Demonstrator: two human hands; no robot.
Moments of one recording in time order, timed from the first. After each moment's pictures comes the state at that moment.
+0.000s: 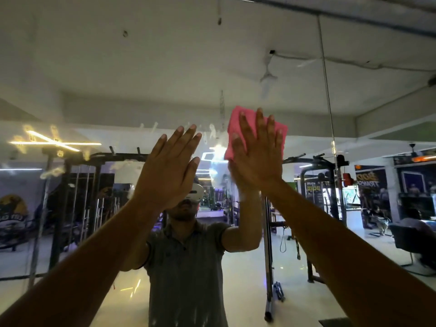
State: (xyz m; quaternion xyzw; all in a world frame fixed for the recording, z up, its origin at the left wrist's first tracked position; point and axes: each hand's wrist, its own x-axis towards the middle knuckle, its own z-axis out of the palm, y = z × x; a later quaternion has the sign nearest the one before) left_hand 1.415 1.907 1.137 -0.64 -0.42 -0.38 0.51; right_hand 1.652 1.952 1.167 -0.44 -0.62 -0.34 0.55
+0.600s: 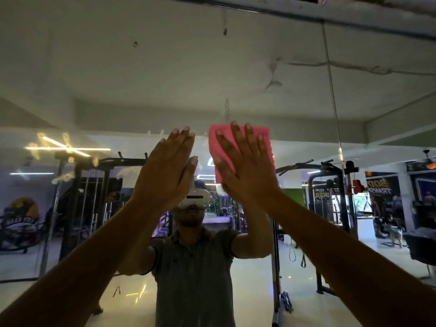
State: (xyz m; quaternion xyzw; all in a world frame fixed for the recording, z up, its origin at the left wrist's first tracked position) left_hand 1.404 1.897 1.143 -0.63 -0.45 -0.42 0.48; right_hand 1.636 1.947 1.154 -0.35 -0.69 -0.44 0.46
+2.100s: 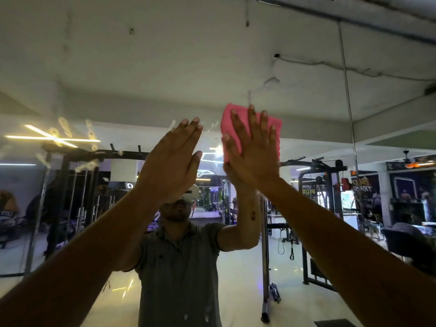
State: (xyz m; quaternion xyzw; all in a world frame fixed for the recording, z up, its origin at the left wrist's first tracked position) left_hand 1.355 1.893 1.145 -0.65 -0.41 -0.41 0.49; right_hand 1.580 1.937 1.170 -0.41 -0.65 -0.40 0.50
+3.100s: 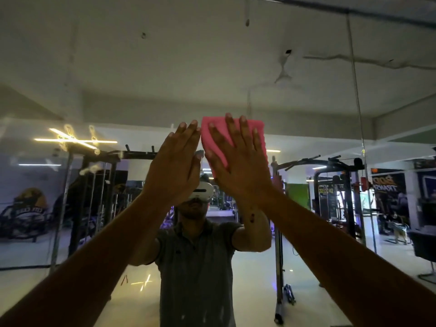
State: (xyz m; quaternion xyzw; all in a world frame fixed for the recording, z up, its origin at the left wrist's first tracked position) left_hand 1.372 1.895 1.138 -0.65 -0.41 -0.44 0.47; right_hand 1.567 1.936 1.154 -0.35 -0.67 -0.45 0.47
